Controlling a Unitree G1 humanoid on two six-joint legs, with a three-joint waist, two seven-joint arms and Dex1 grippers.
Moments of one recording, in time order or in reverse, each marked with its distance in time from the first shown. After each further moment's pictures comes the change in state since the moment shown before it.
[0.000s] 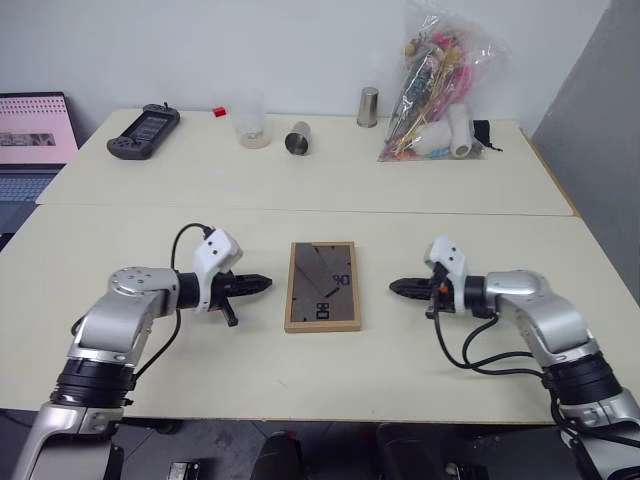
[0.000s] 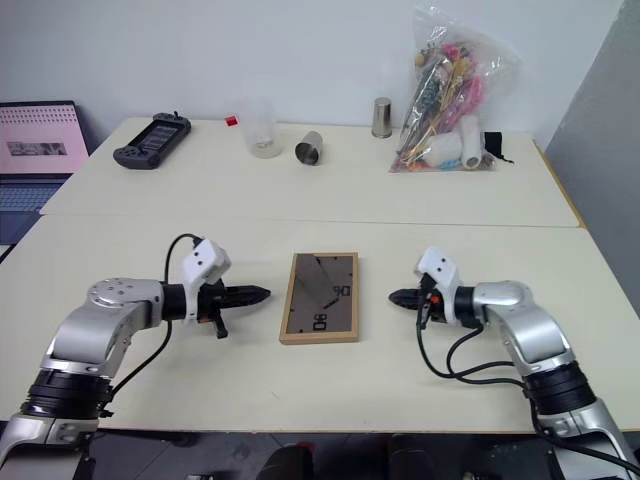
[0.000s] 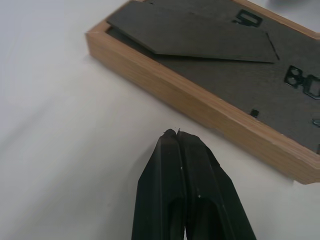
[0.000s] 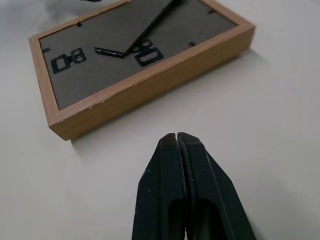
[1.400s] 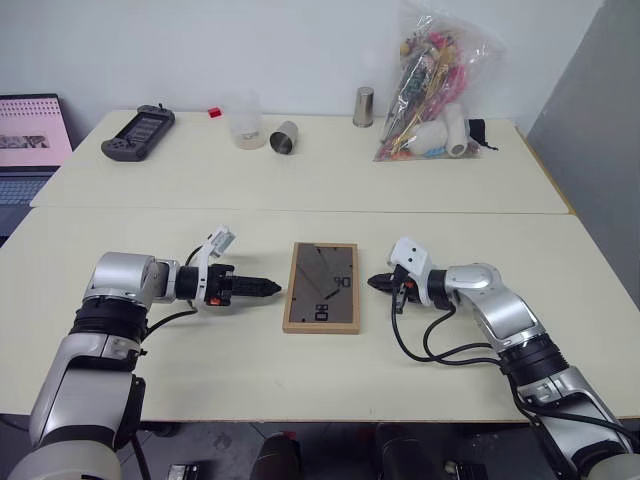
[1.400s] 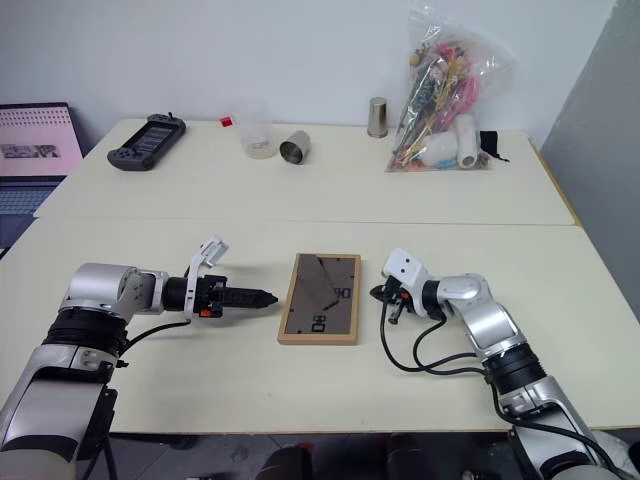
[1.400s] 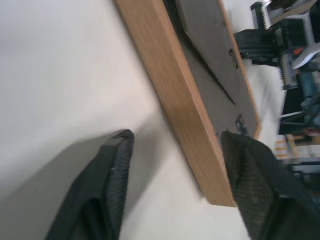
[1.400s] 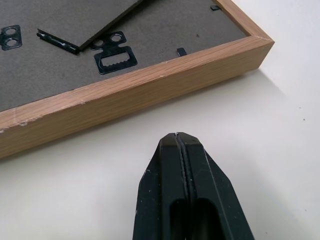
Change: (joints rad) left arm -0.368 0.004 -0.098 0.524 -0.141 0.600 -0.282; right arm -0.129 0.127 0.076 0.218 -0.196 -0.155 -0.057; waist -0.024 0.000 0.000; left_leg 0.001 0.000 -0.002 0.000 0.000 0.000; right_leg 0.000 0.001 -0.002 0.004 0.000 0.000
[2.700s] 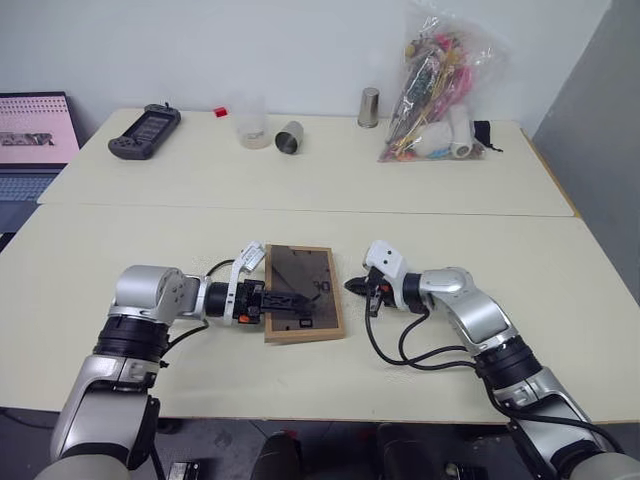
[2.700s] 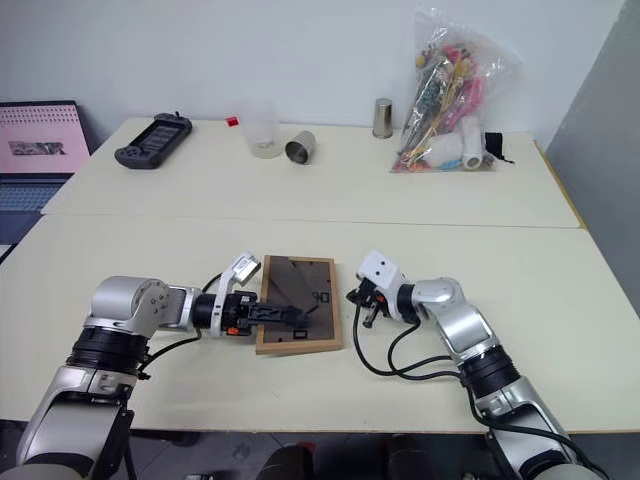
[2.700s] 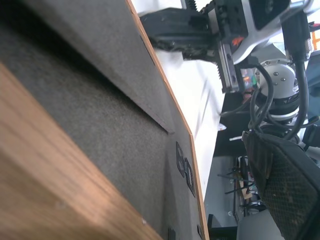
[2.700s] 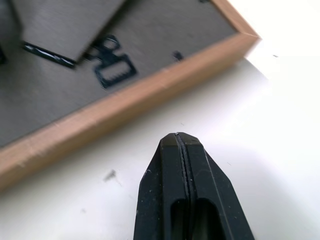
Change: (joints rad) left arm 0.134 -0.066 0.051 -0.280 -0.177 0.156 0.113; right arm -0.009 0.104 0.025 -0.027 -0.004 0.086 -0.058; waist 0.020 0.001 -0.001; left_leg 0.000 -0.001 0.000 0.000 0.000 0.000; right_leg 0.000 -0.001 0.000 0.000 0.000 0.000
